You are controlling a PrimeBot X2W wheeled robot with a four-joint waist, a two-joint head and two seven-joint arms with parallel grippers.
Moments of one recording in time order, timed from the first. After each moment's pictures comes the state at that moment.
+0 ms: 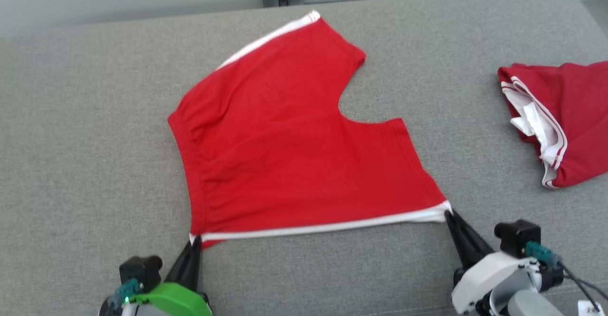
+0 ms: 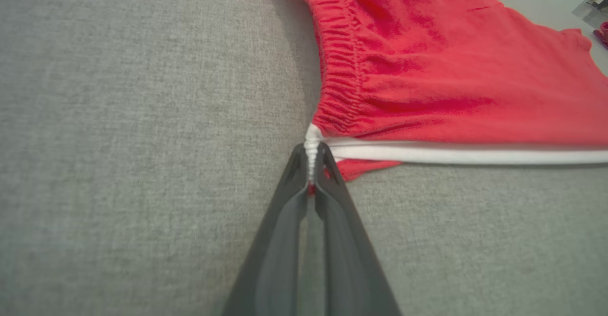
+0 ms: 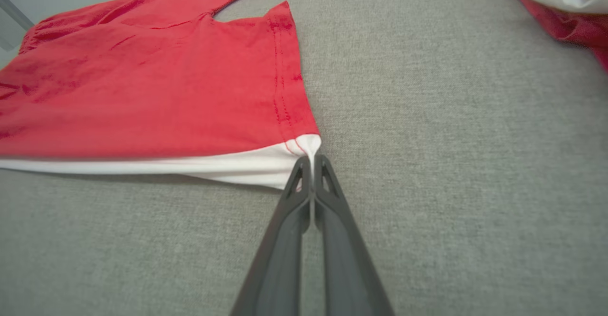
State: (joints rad) left arm -0.19 0.13 -0.25 0.68 -0.44 -0.14 -0.27; right arm -0.19 -0.27 0.33 0.48 0.47 0.13 -0.26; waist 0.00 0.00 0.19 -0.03
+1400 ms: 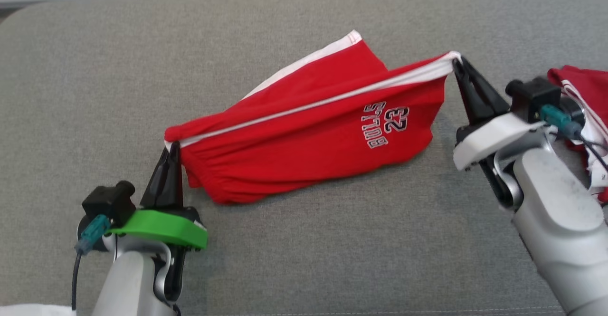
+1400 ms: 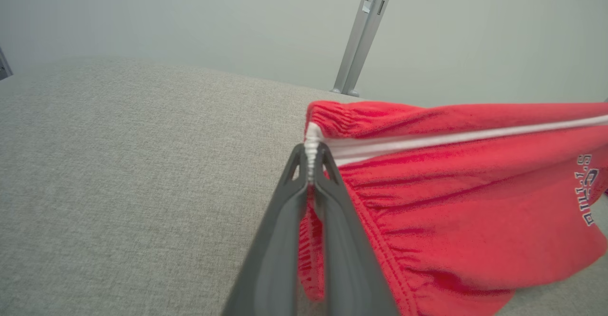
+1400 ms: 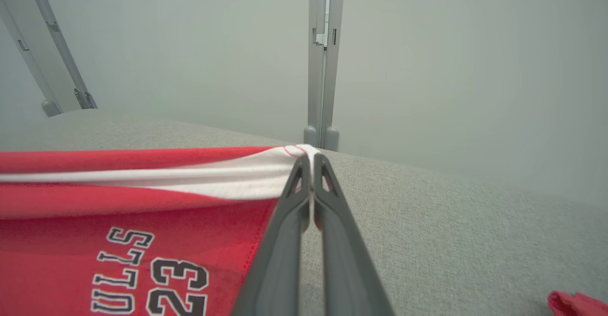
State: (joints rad) left arm -0.27 0.06 -0.08 0.39 -0.36 -0.13 -0.26; right arm -0.59 -0.27 0.30 0.50 0.32 0.13 -0.26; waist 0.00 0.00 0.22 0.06
